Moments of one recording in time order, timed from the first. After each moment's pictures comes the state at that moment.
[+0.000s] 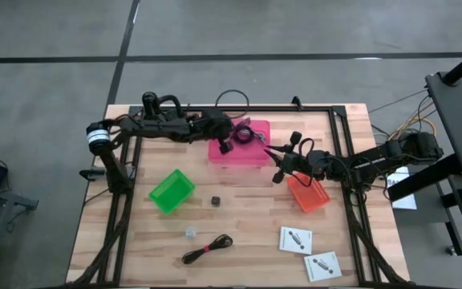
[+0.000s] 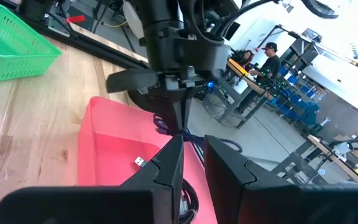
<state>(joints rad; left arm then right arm) 0.39 1.72 1.10 -0.04 -0.17 0.08 0.02 1.26 0.36 0.80 0.53 -0.51</state>
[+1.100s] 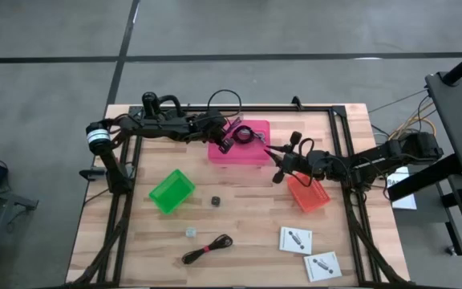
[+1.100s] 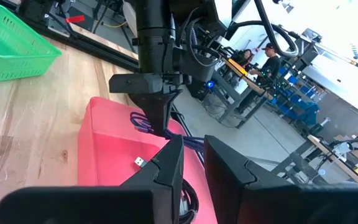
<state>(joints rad) 0.40 1.72 1.09 -0.17 -0.16 -0.28 0.02 1.26 0.36 0.80 0.53 -0.51</state>
